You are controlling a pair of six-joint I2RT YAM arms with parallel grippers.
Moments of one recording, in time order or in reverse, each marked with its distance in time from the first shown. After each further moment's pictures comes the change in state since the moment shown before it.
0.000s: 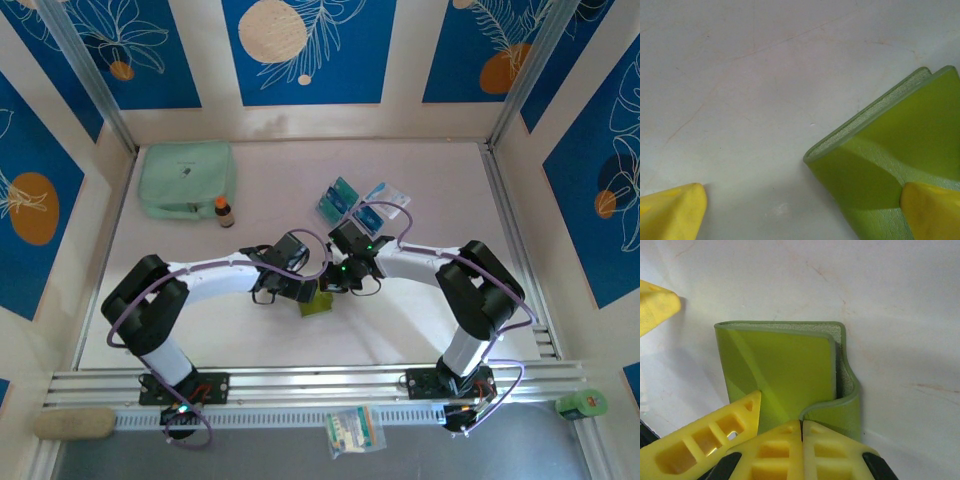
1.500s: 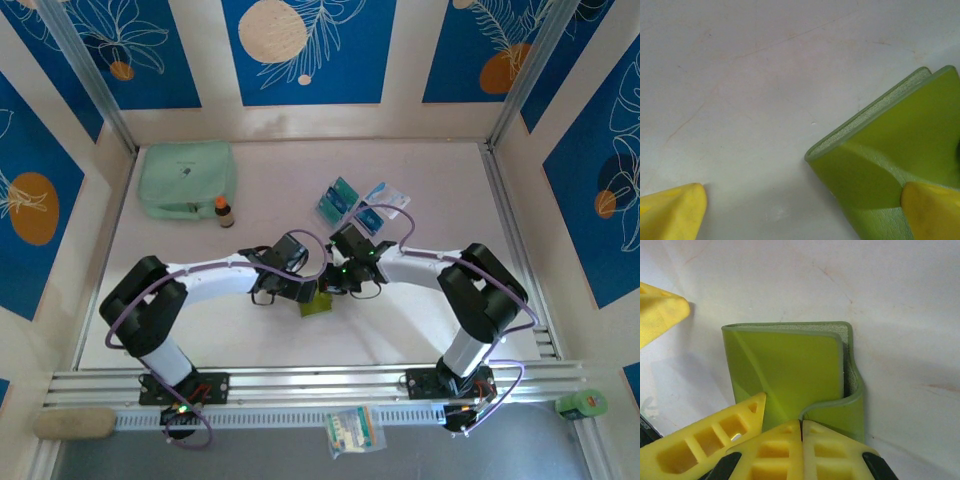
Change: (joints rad) left arm 0.000 -0.014 -0.019 0.018 0.000 -0.011; right arm 0.010 -0.024 -0.062 0.095 0.003 0.048
